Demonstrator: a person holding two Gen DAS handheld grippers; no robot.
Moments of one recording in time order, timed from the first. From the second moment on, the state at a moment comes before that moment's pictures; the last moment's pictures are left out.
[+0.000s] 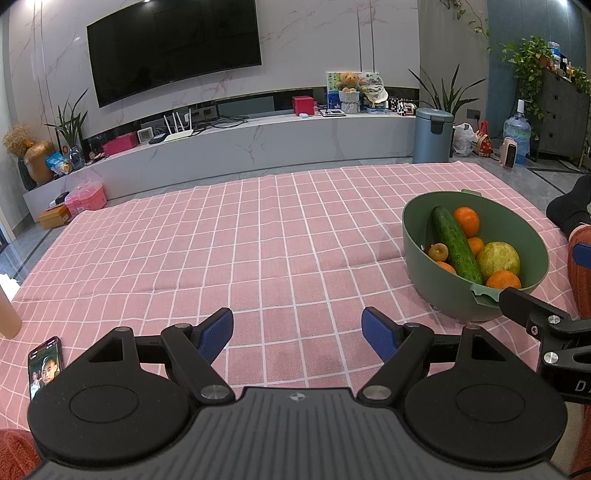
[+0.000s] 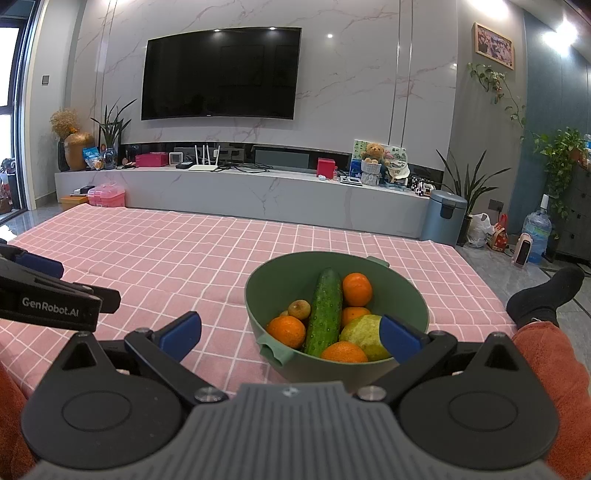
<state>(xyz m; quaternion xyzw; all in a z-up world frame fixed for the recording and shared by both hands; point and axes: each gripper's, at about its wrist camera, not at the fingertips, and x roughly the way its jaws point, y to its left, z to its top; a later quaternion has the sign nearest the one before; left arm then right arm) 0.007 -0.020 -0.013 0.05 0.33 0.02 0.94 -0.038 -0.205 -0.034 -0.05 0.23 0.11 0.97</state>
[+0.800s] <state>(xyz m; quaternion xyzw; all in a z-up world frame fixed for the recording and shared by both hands) 0.005 -0.022 -0.009 0.04 0.33 0.01 0.94 -0.037 -0.207 -0.036 -0.05 0.23 0.11 0.97</state>
